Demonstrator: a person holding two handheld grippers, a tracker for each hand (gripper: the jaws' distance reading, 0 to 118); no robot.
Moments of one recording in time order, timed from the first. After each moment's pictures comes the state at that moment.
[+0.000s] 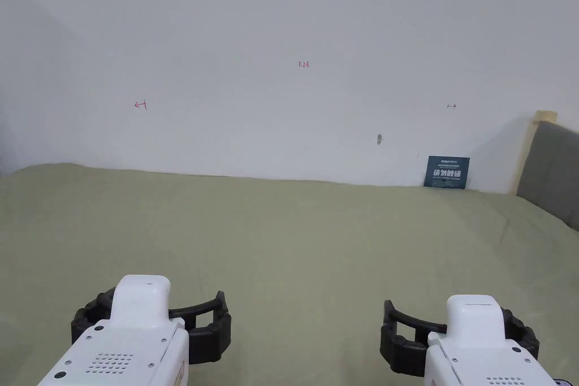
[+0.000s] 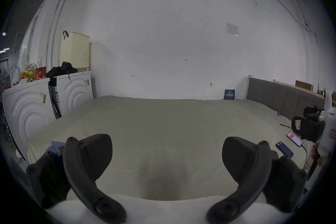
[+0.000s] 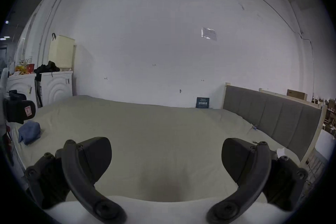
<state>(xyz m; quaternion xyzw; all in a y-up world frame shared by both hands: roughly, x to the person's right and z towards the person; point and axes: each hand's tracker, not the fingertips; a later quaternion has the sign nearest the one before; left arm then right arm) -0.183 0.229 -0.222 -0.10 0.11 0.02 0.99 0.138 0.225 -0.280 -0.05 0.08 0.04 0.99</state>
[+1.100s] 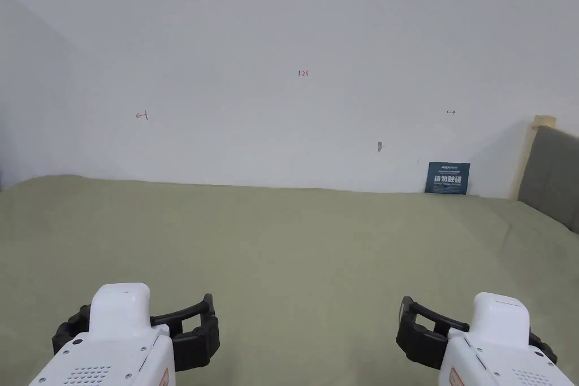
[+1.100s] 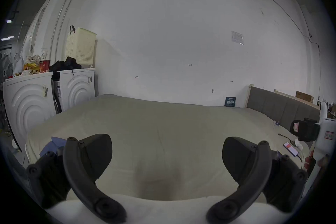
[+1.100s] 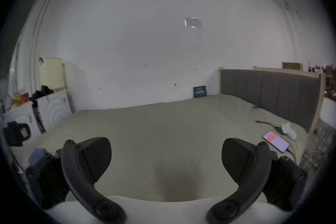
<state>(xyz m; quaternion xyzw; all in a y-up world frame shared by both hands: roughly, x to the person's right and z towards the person) -0.205 0.241 -0.208 -0.09 0.12 0.05 0.99 0.145 0.234 -0.287 -0.09 0.02 -0.04 0.99</state>
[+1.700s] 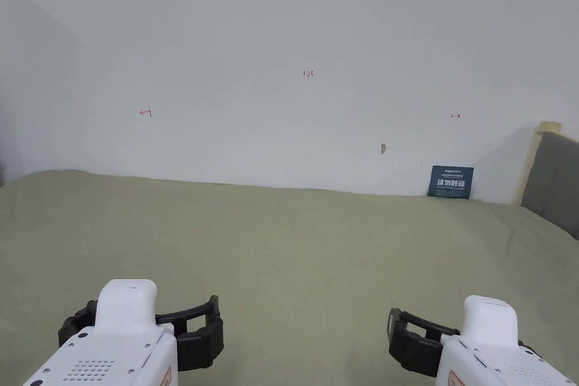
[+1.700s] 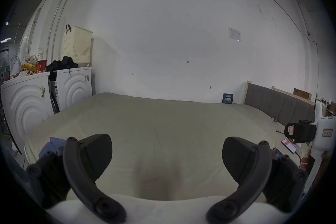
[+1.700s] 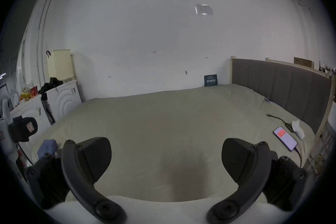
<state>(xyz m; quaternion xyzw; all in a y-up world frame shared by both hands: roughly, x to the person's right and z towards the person) -0.202 0.244 -0.212 -0.10 0.10 0.05 0.99 0.147 0.238 -0.299 -0.15 0.10 -0.05 0.98</state>
